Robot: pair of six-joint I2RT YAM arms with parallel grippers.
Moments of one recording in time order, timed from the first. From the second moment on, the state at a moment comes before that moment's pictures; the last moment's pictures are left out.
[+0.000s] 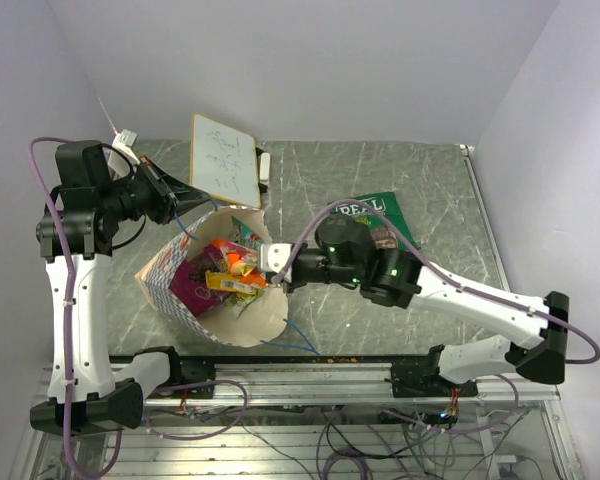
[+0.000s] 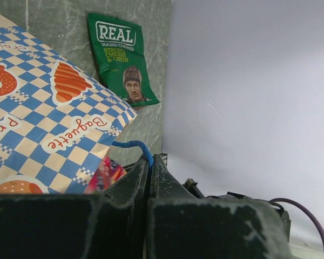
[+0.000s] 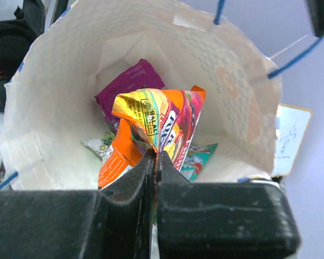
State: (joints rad) left arm 0.09 1.09 1.50 -0.96 0.77 -0.85; right arm 1.16 1.32 1.23 -0.21 -0.25 -0.64
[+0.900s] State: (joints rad) left arm 0.09 1.05 1.46 -0.97 0.72 -0.82; right arm 1.16 1.07 1.51 -0.53 0.13 -0.50
